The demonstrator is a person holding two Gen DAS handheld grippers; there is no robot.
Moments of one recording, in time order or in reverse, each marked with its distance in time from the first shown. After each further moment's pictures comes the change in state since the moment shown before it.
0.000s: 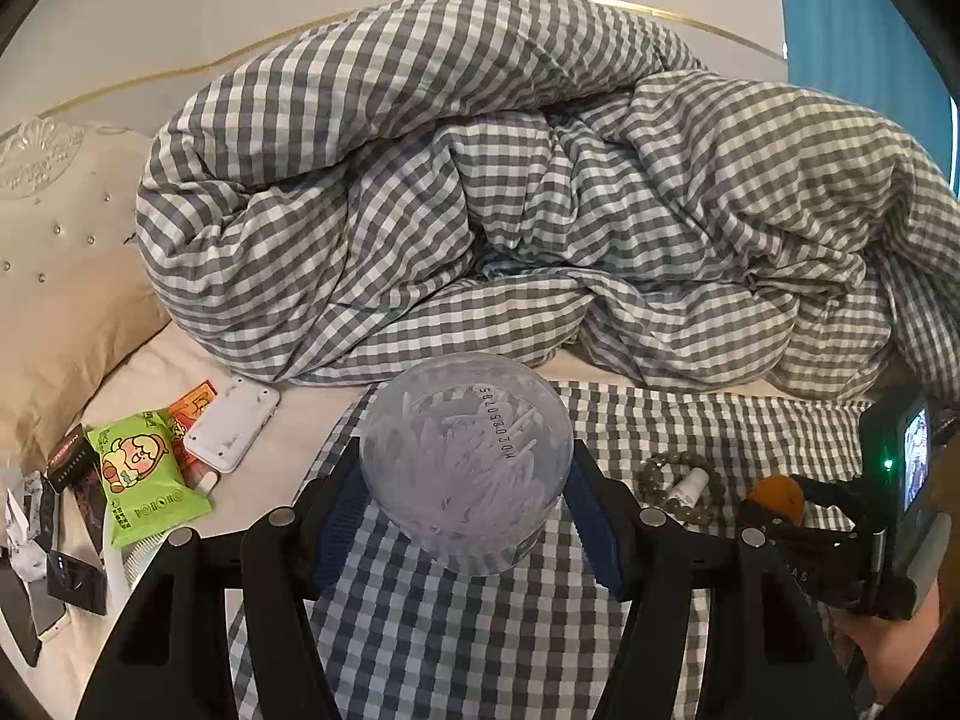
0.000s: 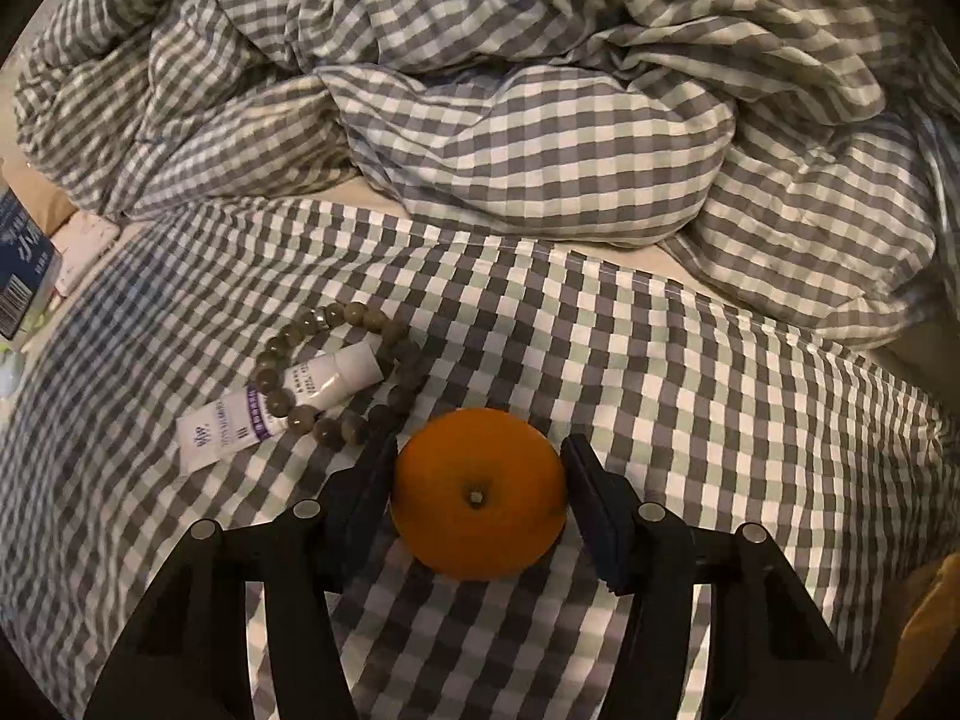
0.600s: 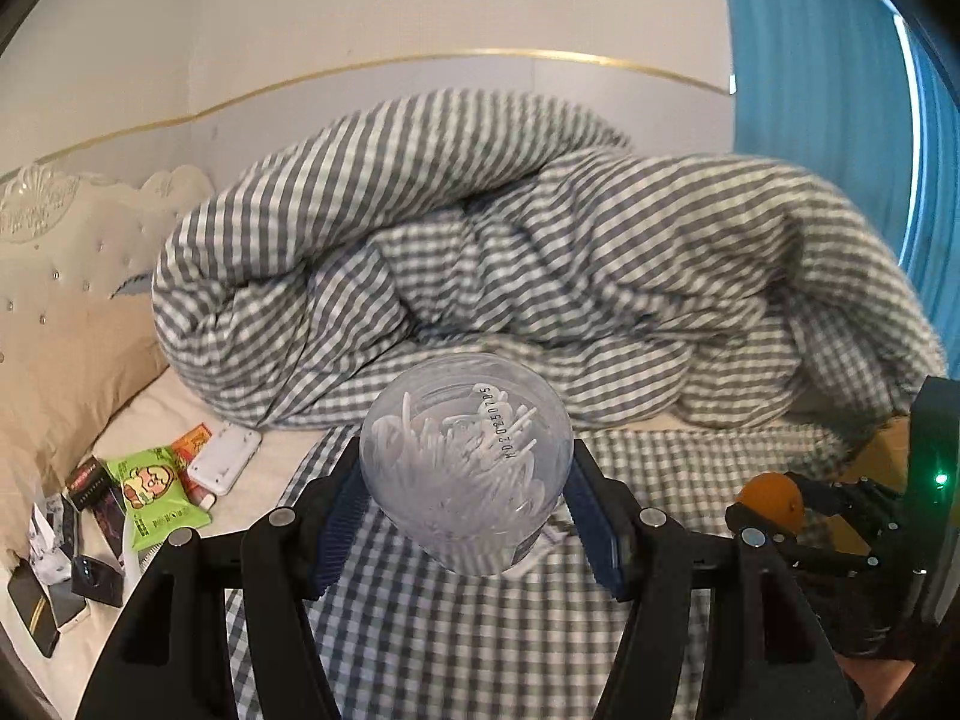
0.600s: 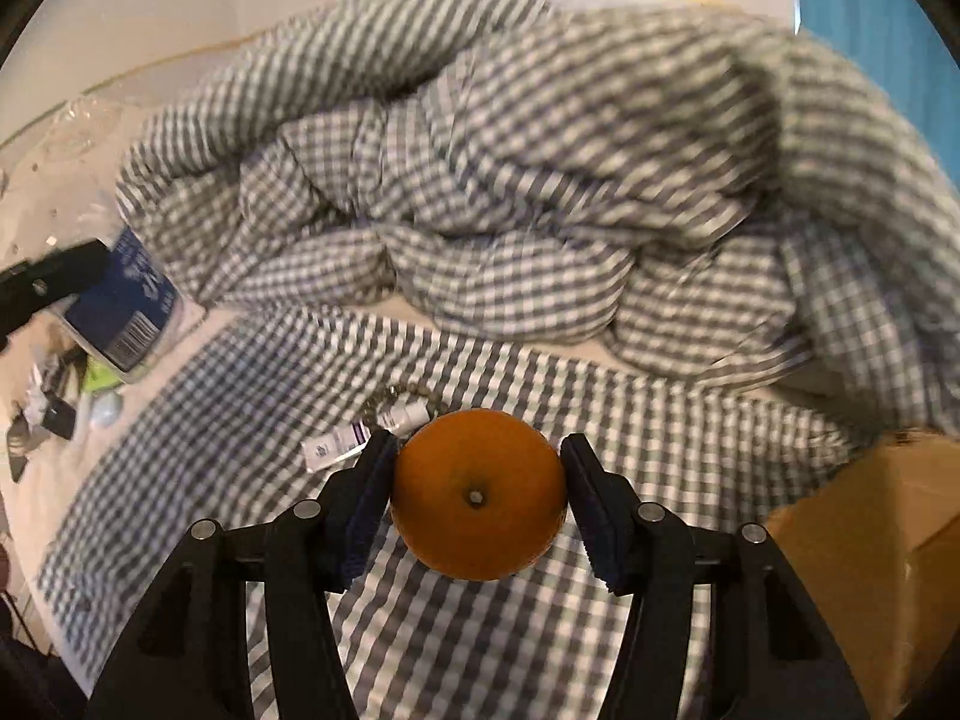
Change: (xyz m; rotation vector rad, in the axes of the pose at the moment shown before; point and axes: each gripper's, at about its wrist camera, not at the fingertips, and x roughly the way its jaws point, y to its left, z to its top) left arm -0.112 -0.059 0.019 0.032 -0.113 -0.069; right arm -0.162 -0.009 -0.014 0.018 -0.225 0.025
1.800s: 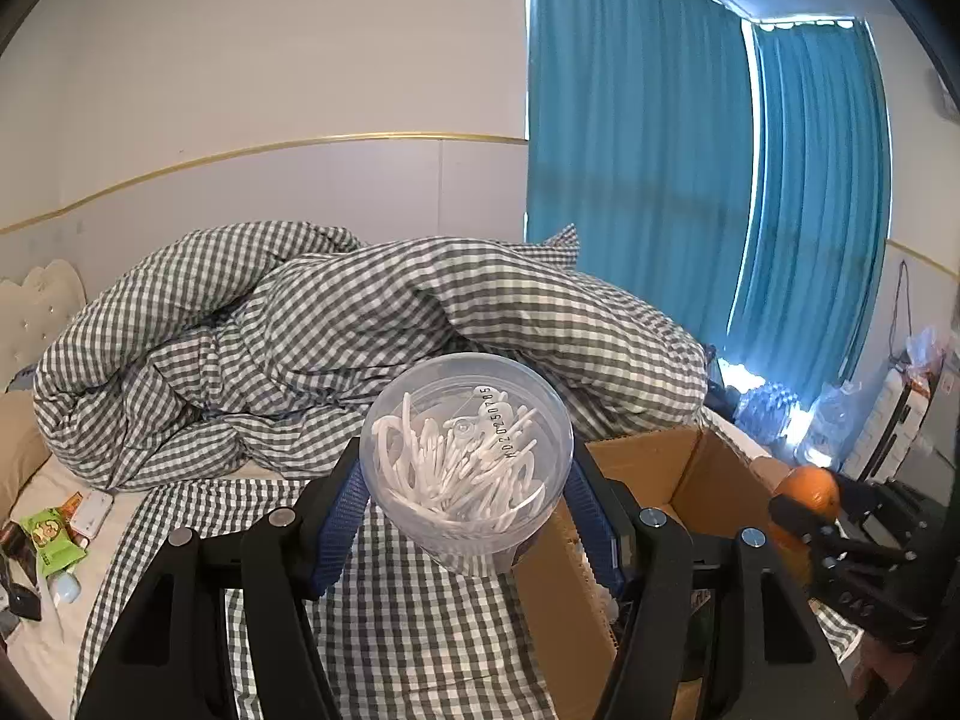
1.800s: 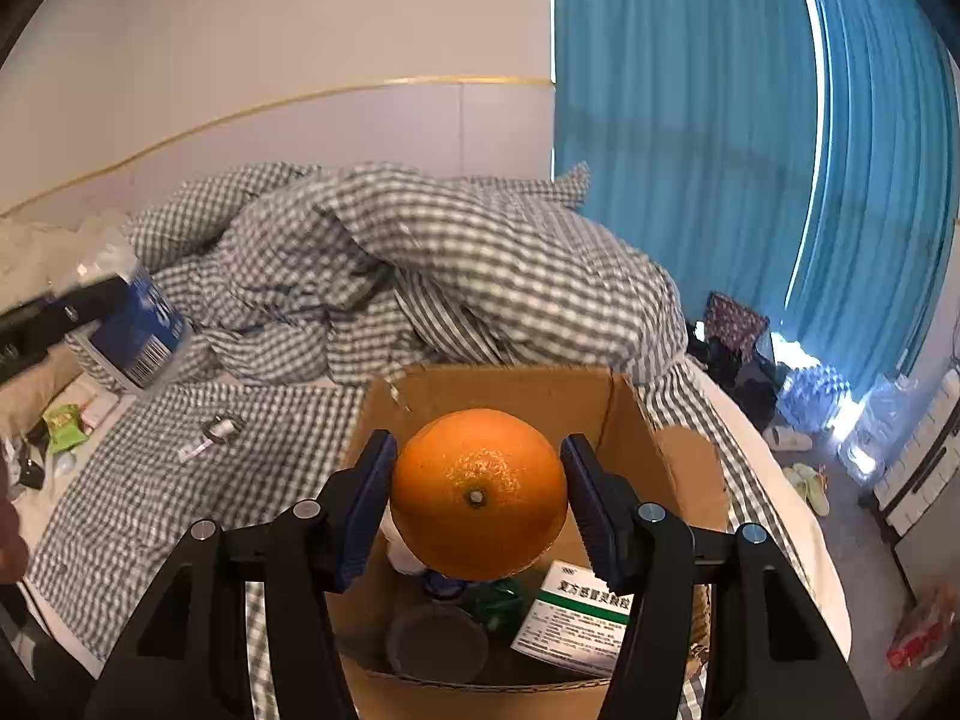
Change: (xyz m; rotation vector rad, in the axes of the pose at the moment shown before) left arm -0.143 -0.225 0.000 0.127 -0.119 -0.306; right arm -0.258 -0.200 -0.093 0.206 -0.158 -0.301
